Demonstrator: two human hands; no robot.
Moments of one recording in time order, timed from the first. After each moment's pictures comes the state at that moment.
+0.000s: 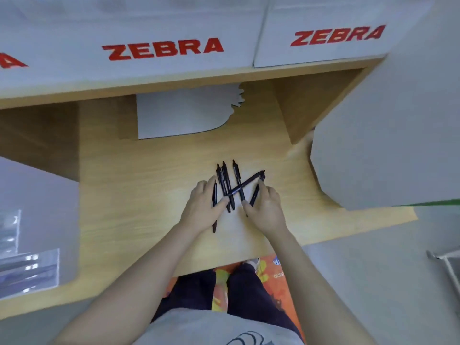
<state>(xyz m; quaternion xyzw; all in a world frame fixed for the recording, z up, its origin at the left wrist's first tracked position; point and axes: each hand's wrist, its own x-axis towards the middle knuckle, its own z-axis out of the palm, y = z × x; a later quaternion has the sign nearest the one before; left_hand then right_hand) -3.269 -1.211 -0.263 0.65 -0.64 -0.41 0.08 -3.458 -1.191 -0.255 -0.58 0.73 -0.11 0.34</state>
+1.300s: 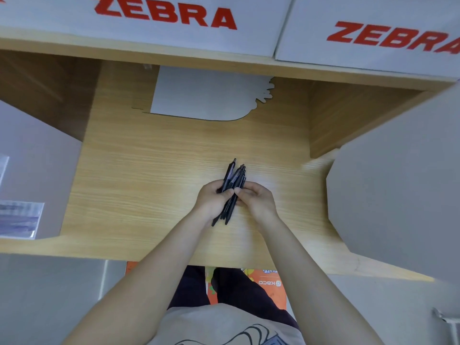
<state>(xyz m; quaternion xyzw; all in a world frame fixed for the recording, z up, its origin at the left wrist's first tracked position) -3.331 -1.225 -0.260 0.69 -0.23 -0.60 0.33 -3.461 -1.249 -0.258 -0.28 0.63 -0.25 0.68</state>
